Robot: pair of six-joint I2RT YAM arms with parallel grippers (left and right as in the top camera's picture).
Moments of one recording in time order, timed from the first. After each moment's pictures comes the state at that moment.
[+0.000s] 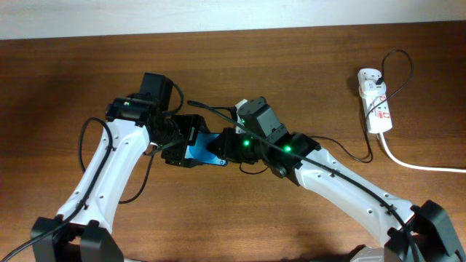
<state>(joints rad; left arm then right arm) -0.22 1.61 1.33 -1.10 0.52 -1.52 0.66 1.56 1.08 -0.28 -0.45 0.93</state>
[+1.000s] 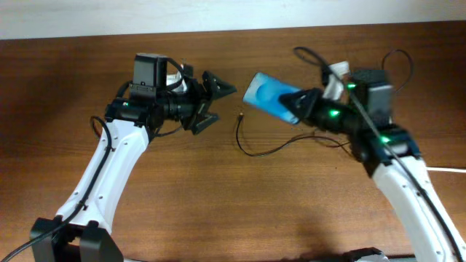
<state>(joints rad) -0.21 1.61 1.33 -0.54 0.84 -0.97 0.11 1.27 1.08 -0.33 -0.67 0.80</state>
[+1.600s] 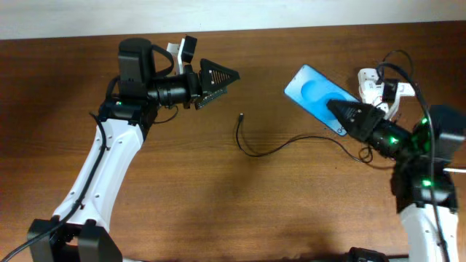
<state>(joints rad) -0.17 1.61 1.33 -0.22 1.10 -0.79 -0.25 1.01 0.81 -0.10 -1.00 0.82</state>
